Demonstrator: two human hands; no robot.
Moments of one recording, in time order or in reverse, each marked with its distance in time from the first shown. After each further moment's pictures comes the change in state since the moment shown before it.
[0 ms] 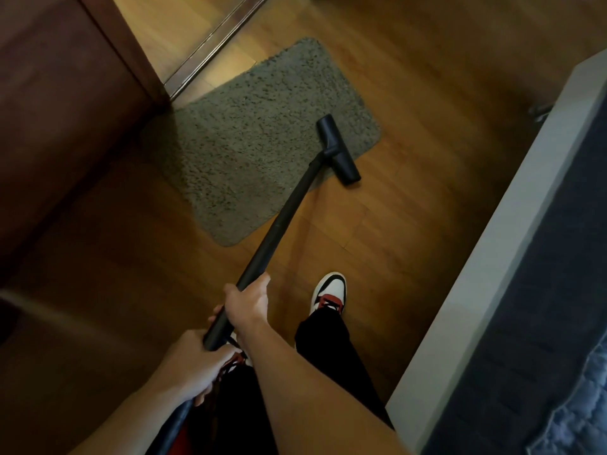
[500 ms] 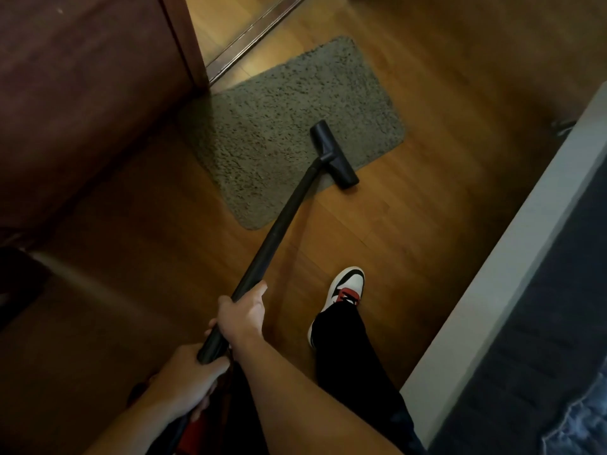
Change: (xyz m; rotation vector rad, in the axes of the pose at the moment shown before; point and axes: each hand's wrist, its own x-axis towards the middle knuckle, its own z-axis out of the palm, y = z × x) left_hand -0.038 -0.075 -0.019 -0.131 -0.050 -0.086; right_hand -0.033 0.068 0.053 -0.168 -0.018 -0.016
